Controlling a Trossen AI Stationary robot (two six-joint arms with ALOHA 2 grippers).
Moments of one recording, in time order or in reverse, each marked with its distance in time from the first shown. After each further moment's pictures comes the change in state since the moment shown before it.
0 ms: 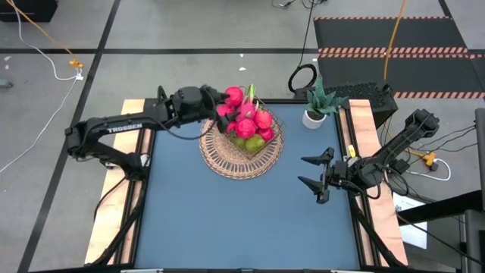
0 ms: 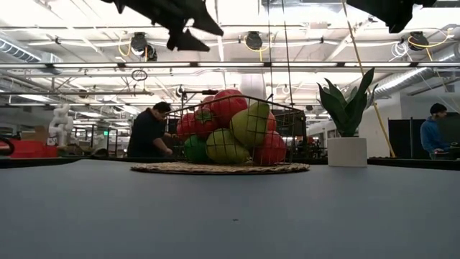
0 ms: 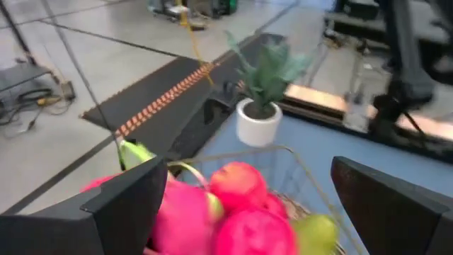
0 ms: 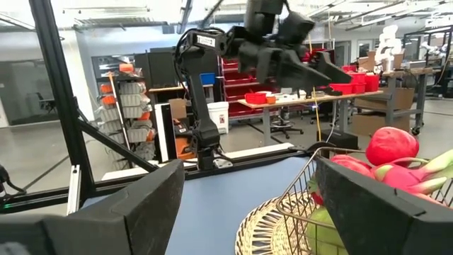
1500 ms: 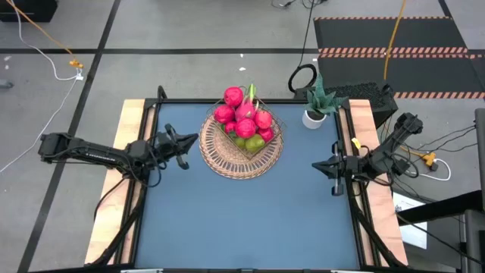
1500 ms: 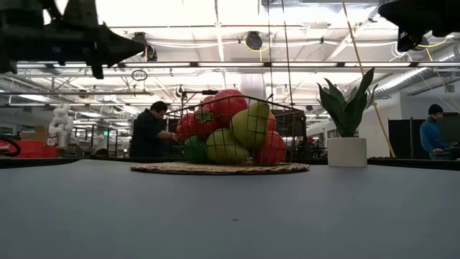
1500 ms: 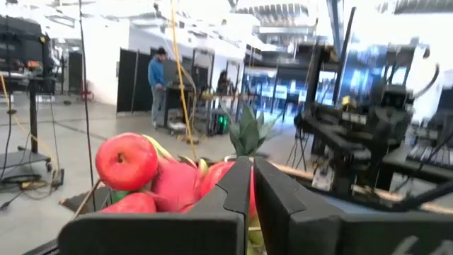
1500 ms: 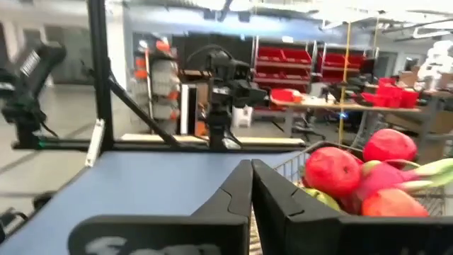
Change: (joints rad) left arm -0.360 -0.583 -1.017 0.960 -0.359 0.036; right arm 0.053 -0.535 -0.154 -0.447 -0.117 -0.126
